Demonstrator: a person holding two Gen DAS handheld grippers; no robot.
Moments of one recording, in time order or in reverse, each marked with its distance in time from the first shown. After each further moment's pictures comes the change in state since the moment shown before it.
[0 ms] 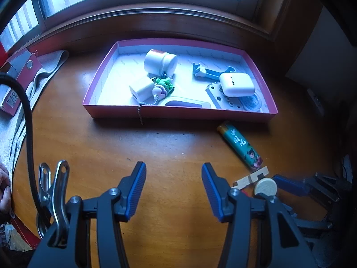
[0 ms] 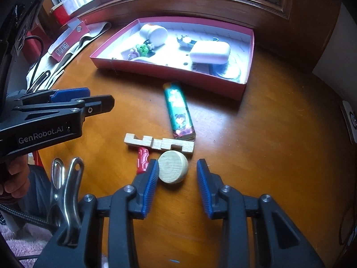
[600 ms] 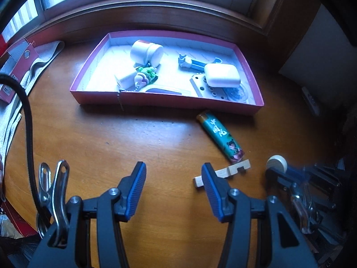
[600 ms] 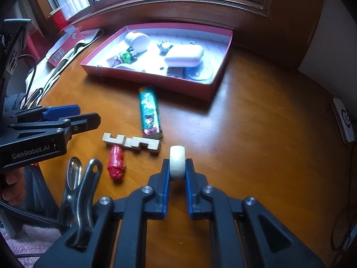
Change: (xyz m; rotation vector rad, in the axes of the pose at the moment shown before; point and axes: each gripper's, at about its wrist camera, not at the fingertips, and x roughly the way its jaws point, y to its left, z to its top) left arm -0.003 -0.026 -0.010 -0.040 0.039 -0.035; right arm -0.020 -0.045 -0.008 0.025 -0.041 -0.014
